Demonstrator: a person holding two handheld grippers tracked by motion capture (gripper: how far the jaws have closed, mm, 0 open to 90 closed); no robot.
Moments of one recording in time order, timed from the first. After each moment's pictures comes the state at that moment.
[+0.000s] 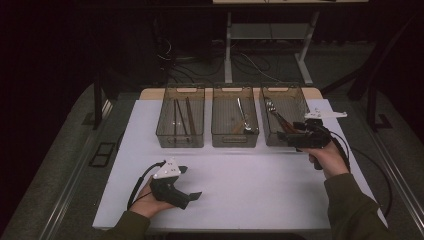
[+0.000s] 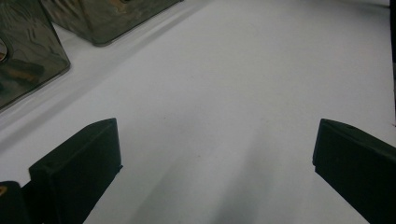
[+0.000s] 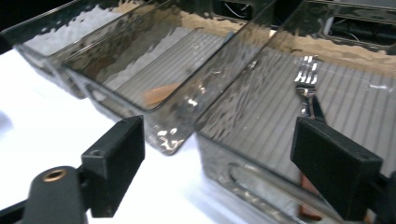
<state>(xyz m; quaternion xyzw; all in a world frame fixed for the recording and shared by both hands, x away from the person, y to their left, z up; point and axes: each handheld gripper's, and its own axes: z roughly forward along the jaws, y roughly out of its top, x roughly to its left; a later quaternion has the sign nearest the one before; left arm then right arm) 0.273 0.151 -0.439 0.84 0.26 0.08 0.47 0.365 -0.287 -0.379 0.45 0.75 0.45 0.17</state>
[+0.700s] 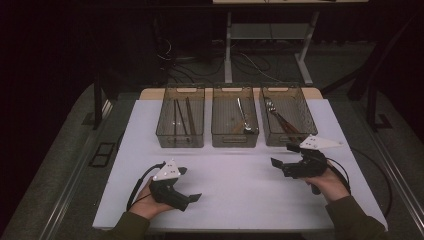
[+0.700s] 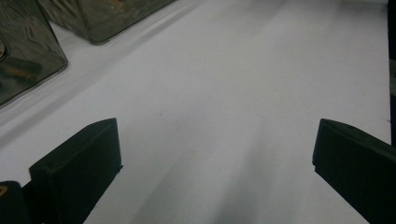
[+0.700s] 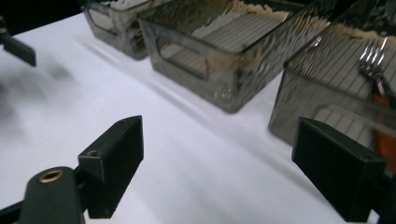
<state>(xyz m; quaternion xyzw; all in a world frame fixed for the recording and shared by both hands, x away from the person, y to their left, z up) 0.269 0.153 -0.438 0.85 0.25 0.08 0.46 0.303 -0.272 -0.407 0.38 0.78 0.47 0.16</state>
